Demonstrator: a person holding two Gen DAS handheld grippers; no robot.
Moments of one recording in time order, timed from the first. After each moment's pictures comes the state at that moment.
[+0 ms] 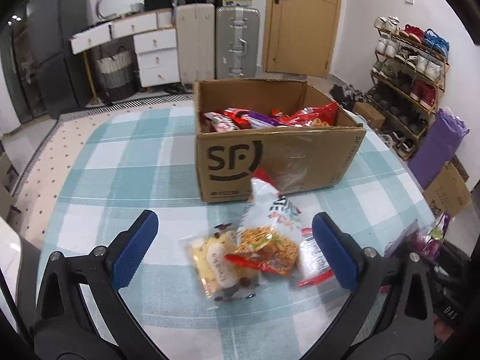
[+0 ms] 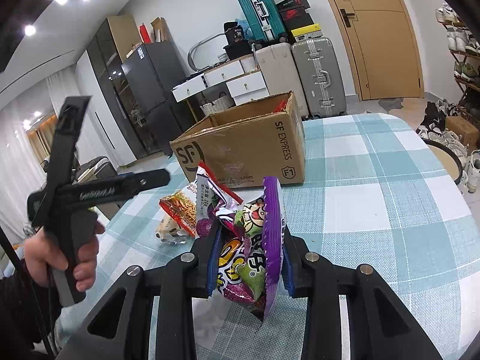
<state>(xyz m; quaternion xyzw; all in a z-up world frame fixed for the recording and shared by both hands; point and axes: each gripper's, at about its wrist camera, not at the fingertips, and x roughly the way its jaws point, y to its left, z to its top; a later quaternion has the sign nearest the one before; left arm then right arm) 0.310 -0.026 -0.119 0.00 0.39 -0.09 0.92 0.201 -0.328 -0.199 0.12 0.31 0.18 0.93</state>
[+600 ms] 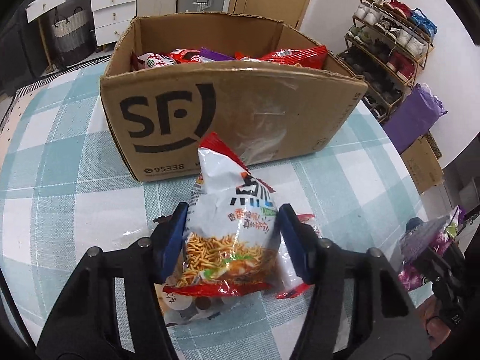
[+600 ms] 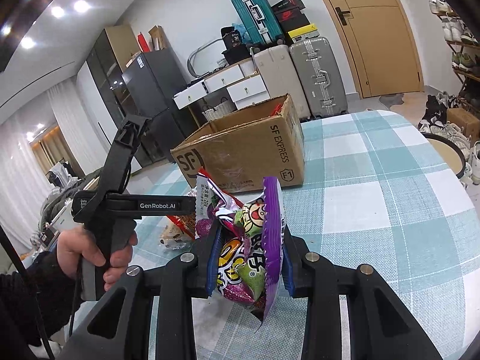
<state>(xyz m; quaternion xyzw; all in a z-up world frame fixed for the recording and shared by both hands) 0.359 -0.056 -0.173 -0.02 0.48 -0.18 0.86 0.201 -0.337 -0.198 0.15 0.30 0.18 0.92</state>
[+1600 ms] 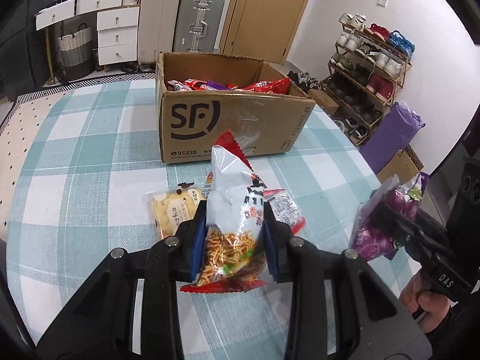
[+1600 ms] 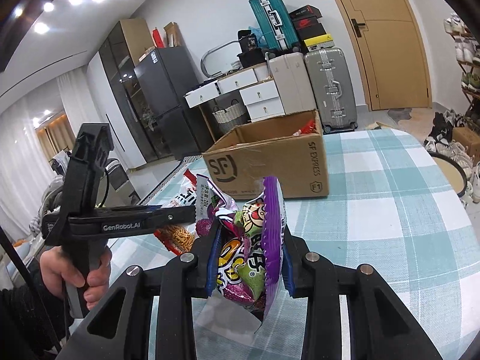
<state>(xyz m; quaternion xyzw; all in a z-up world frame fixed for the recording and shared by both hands) 0.264 -0.003 -0.121 -0.05 0.41 -0.21 0.89 0.179 -0.298 -0.165 0.11 0.29 0.20 0.93</state>
